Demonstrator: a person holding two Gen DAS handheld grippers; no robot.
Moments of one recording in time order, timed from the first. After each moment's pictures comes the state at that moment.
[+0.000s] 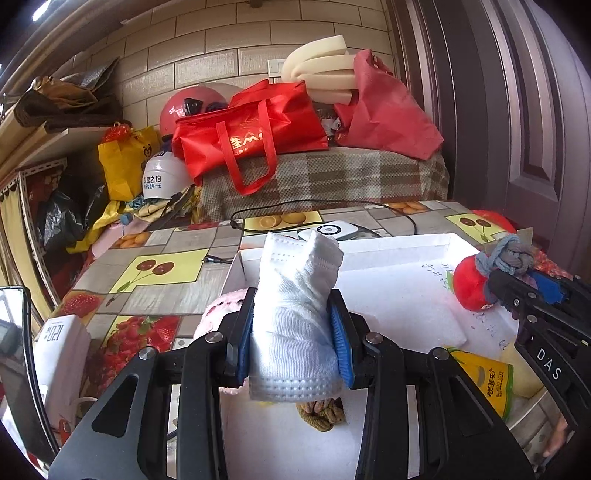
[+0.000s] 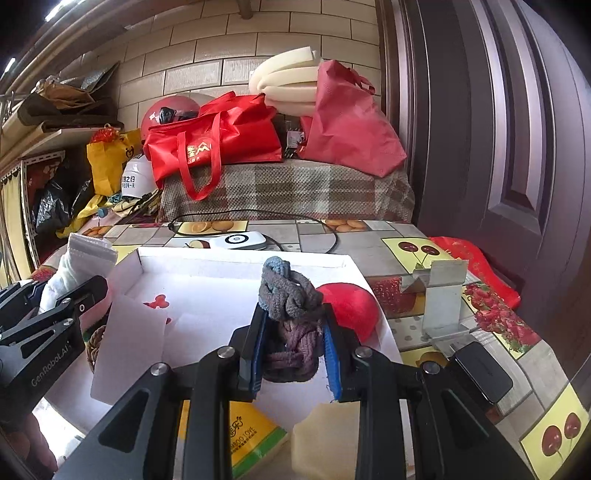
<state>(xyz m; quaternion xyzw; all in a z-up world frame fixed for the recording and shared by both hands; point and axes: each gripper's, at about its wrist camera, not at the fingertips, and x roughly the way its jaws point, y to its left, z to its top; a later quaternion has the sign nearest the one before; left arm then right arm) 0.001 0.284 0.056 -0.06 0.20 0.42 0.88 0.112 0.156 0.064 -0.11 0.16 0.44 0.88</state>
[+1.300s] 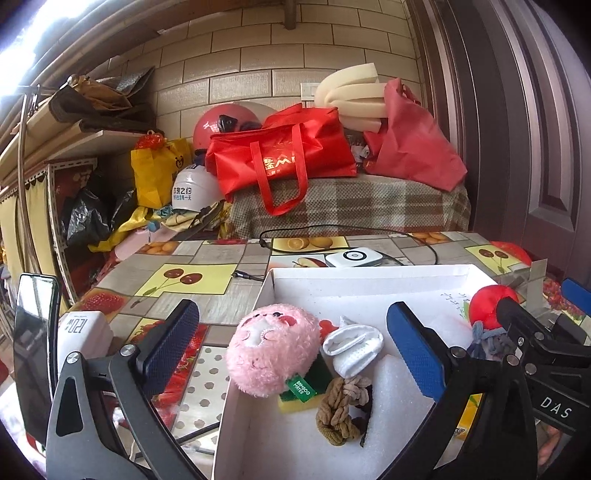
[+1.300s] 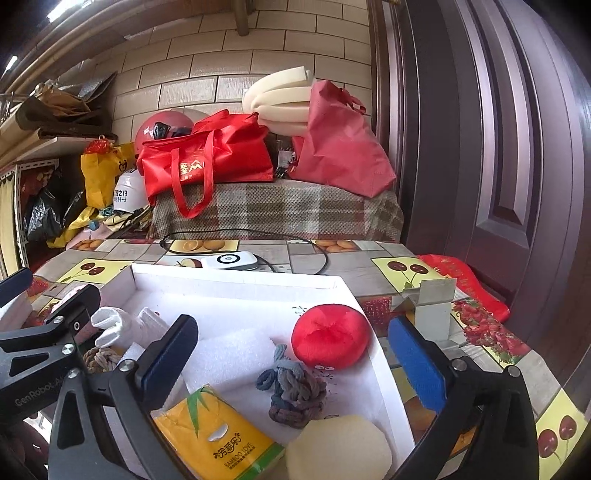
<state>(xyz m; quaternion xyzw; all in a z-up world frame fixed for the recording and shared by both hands) -0.024 0.282 0.060 -0.07 0.14 0.47 0.87 0.105 0.150 0.071 -0.09 0.11 0.42 0.89</state>
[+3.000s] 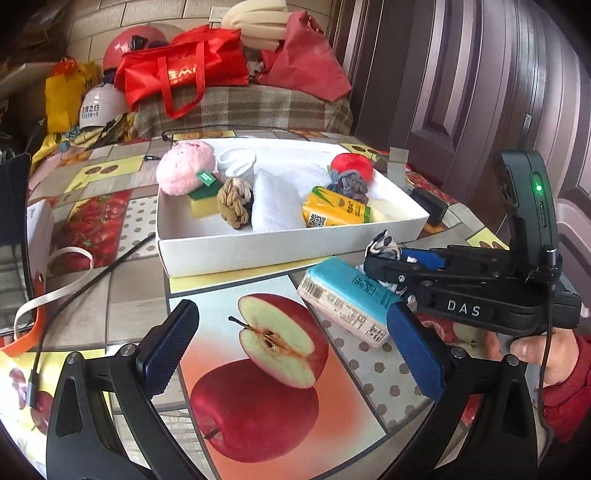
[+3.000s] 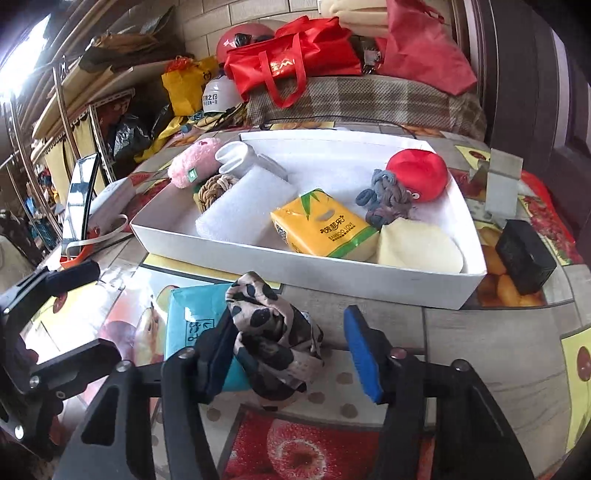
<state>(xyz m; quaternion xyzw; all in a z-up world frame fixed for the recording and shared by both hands) -0.099 0.188 0.031 -0.16 0.29 0.23 0.92 0.063 0.101 0.025 -0.17 0.31 0.57 0.74</state>
